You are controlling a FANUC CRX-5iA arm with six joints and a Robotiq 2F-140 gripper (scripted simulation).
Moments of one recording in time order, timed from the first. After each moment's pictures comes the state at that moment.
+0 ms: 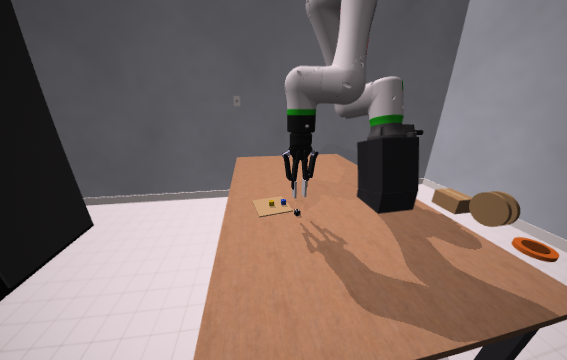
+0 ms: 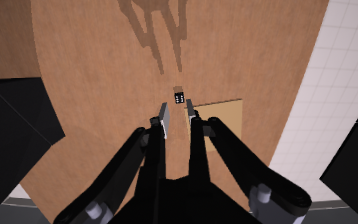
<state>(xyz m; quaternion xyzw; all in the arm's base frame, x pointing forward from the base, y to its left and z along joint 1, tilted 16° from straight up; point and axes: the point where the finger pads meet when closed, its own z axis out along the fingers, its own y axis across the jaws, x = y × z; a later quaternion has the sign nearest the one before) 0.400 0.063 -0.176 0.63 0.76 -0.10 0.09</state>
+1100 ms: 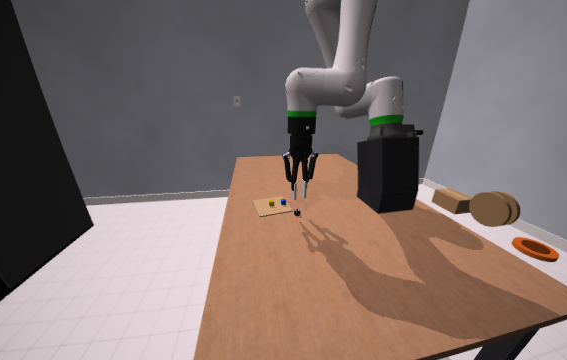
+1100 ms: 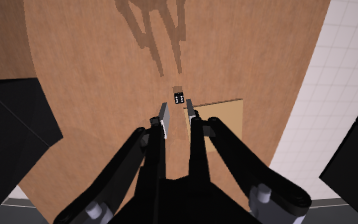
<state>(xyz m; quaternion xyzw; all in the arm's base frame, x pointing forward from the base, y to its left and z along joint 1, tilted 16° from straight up) 0.400 0.062 -0.180 0.63 0.76 -0.10 0.09</state>
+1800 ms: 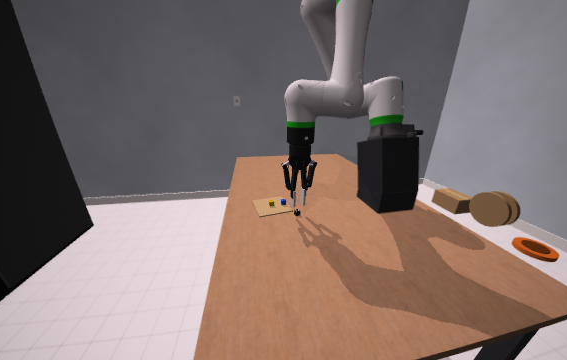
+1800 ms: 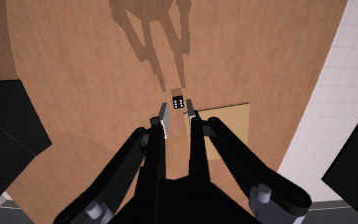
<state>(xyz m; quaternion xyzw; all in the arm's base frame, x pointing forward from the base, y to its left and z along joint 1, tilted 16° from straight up) 0.403 0.051 -0.211 0.63 0.76 -0.10 0.10</state>
